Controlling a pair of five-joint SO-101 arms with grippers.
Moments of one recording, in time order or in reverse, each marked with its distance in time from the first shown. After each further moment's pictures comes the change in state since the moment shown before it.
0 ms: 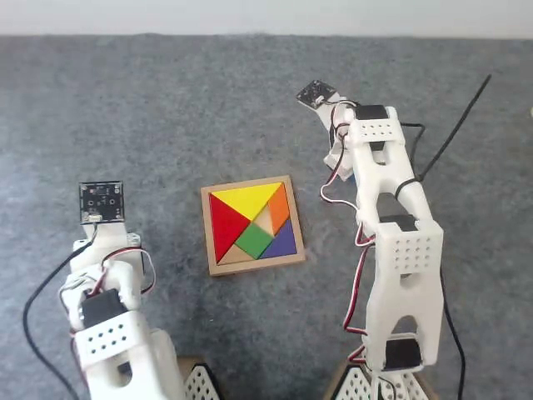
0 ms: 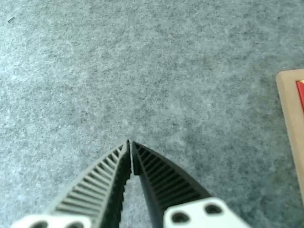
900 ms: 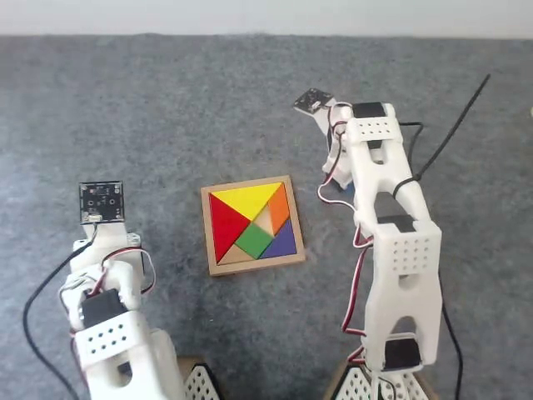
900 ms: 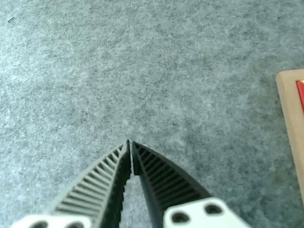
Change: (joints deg) left arm 0.0 0.0 0.0 0.0 0.0; right arm -1.7 -1.3 -1.2 10.3 0.0
